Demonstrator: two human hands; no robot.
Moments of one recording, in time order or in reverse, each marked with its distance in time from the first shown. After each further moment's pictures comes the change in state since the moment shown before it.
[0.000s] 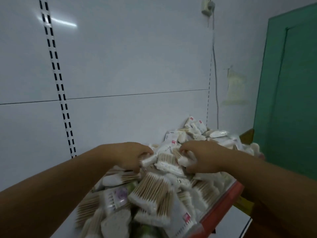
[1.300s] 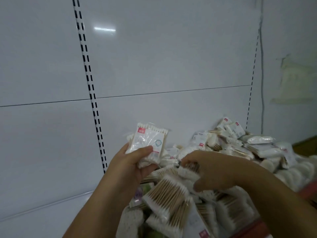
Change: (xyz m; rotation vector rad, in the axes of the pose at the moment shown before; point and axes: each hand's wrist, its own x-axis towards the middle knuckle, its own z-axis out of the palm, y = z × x) left_hand -0.072 0.059 0.030 -1.949 0.884 -0.133; right_hand 0.017 -0.023 -0.002 0.212 -0.138 -0.237
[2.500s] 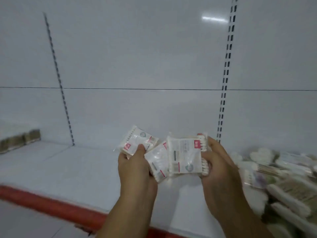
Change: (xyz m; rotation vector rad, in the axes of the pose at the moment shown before) left_hand -0.171 0.082 -0.107 -0.324 0.958 0.467; right_hand -0.022 -0.246 0.082 1.523 0.326 -0.428
